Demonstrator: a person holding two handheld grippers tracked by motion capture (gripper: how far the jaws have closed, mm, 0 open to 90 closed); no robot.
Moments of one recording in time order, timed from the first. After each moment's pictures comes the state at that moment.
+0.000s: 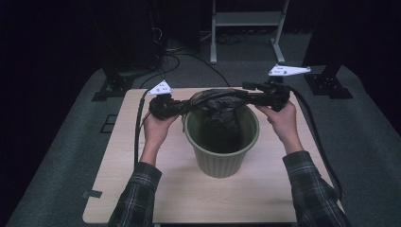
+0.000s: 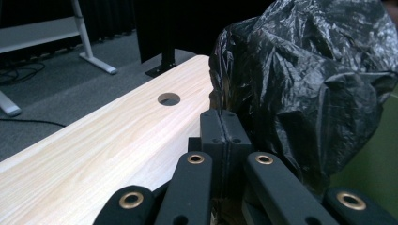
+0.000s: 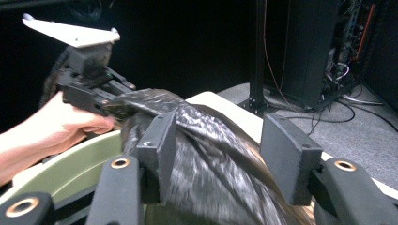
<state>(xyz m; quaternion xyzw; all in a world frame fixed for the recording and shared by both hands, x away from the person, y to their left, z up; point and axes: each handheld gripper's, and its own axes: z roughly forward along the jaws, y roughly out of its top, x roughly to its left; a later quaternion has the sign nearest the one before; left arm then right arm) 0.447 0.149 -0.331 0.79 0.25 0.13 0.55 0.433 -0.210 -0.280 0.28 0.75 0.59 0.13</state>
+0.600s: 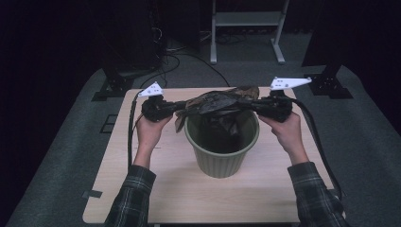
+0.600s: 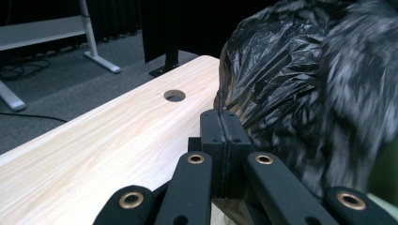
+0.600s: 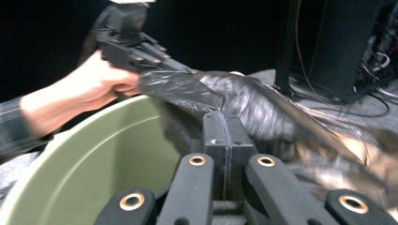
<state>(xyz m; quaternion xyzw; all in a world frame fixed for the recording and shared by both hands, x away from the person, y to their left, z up) 0.439 0.174 -0.333 0.78 0.27 0.13 0.55 0.398 -0.223 -0.293 0.24 0.77 0.58 0.09</state>
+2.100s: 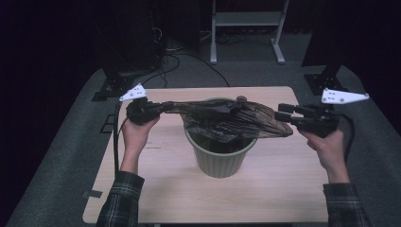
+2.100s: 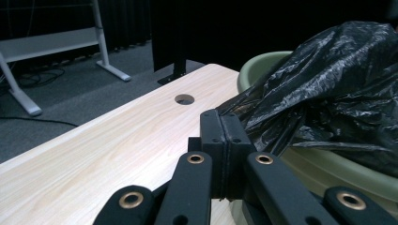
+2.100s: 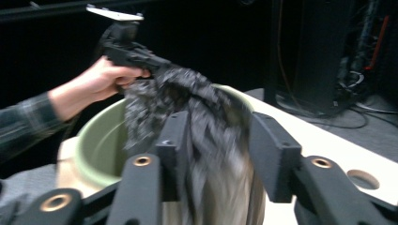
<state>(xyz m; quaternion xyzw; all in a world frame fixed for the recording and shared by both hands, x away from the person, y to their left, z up) 0.420 0.203 -0.321 0.77 0.27 0.15 0.56 0.357 -0.305 -0.290 0.25 0.74 0.61 0.12</state>
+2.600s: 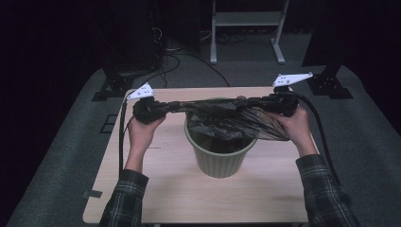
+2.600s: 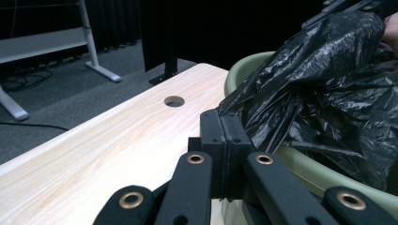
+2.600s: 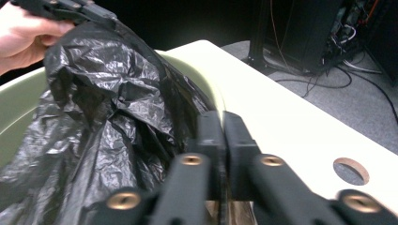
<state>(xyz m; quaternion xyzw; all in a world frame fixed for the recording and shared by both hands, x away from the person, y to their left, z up) 0.430 0.189 -0.324 0.77 0.26 0.14 0.56 0.433 -0.242 -0.304 0.28 0.80 0.52 0.12</state>
